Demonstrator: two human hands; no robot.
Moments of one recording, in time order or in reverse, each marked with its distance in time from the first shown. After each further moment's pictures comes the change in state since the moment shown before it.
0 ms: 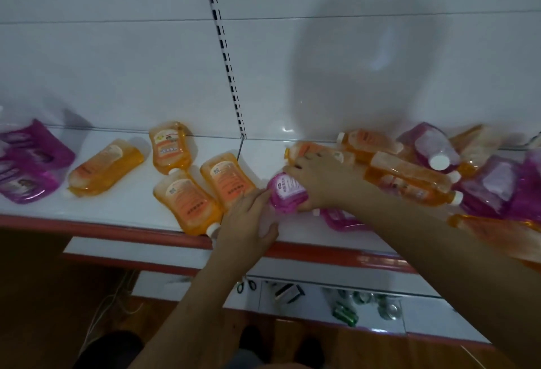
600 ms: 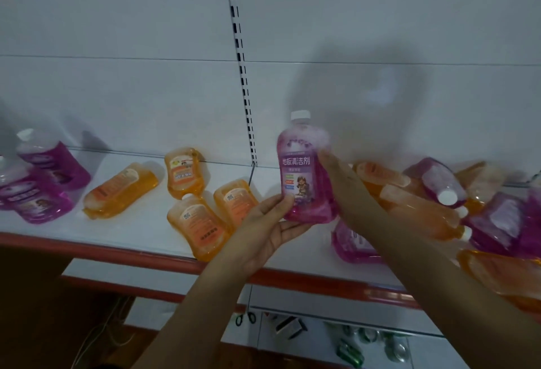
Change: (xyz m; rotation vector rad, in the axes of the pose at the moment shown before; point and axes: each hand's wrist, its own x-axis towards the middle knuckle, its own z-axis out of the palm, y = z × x) left_hand 0.046 0.044 -0.053 -1.649 -0.223 -0.562; right_hand -0.024 -0.028 -0.084 1.803 0.444 0.366
